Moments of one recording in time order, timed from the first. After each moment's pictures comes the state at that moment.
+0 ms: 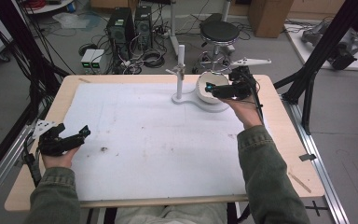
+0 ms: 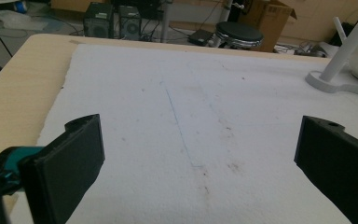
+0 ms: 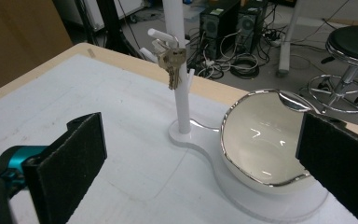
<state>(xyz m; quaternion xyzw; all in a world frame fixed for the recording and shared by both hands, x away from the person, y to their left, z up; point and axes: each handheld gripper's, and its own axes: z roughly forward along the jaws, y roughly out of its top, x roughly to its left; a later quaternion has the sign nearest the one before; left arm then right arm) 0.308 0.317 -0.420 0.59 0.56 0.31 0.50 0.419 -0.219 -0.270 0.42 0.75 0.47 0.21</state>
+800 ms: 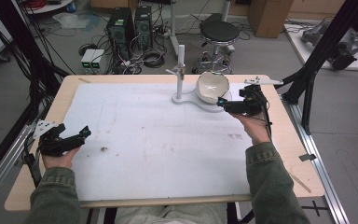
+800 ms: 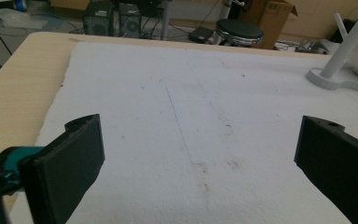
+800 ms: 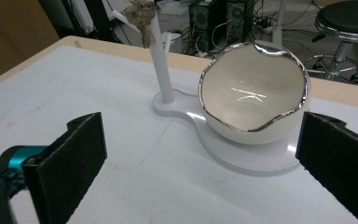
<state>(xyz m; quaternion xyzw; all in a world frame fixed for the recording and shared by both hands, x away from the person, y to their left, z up) 0.308 0.317 -0.421 0.59 0.56 0.31 0.49 0.401 -0.257 -0.313 0.46 0.73 0.47 0.20</state>
